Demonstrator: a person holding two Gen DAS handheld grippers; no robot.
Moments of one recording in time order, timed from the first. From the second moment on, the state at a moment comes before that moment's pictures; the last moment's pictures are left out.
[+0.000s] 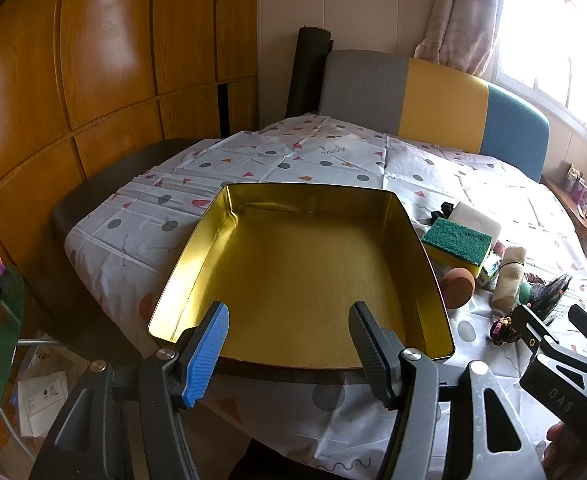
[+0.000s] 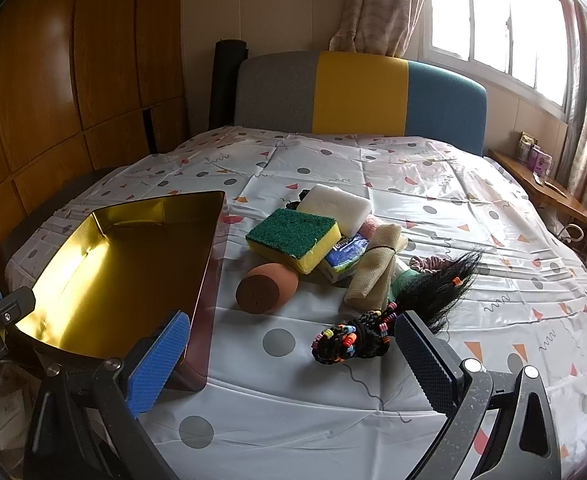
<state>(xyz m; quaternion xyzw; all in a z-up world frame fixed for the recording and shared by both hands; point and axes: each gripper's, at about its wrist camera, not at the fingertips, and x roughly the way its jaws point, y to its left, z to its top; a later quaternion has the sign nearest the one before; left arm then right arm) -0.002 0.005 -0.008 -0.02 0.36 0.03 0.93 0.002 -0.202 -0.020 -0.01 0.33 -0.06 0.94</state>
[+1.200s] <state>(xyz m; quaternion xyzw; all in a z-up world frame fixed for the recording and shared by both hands) 0.047 -0.113 -0.012 0.07 0.42 -0.21 0.88 0.023 -0.415 -0.016 0.14 0.33 -0.15 0.92</state>
